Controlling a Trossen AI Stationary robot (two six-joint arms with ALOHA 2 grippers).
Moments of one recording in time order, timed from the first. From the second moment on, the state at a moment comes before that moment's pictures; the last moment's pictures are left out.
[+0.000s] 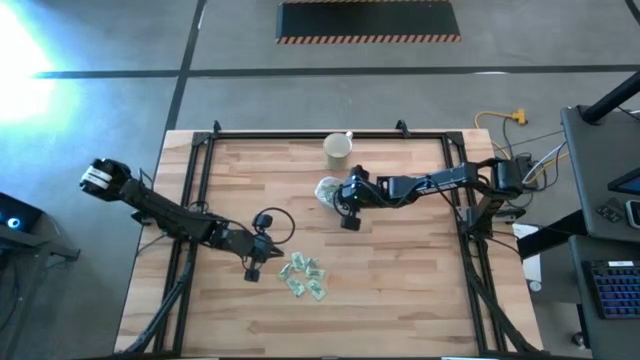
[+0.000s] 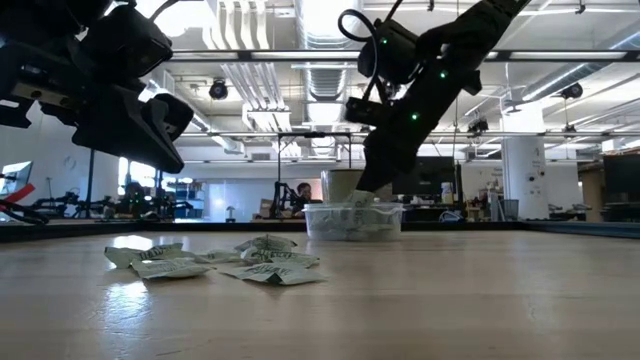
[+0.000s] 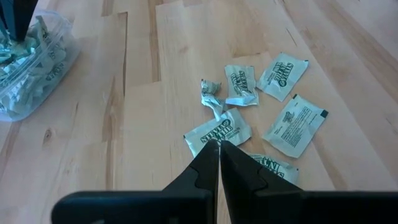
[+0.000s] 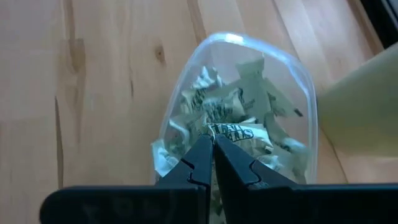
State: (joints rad) left arm -0.37 1.19 0.44 0.12 -0.21 -0.07; right arm -0.12 1.74 0.98 -0.12 0.21 -0.03
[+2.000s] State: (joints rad) left arm -0.41 1.45 0.45 0.25 -0.05 -0.38; right arm 0.41 1.47 0.92 -0.18 0.30 0.05
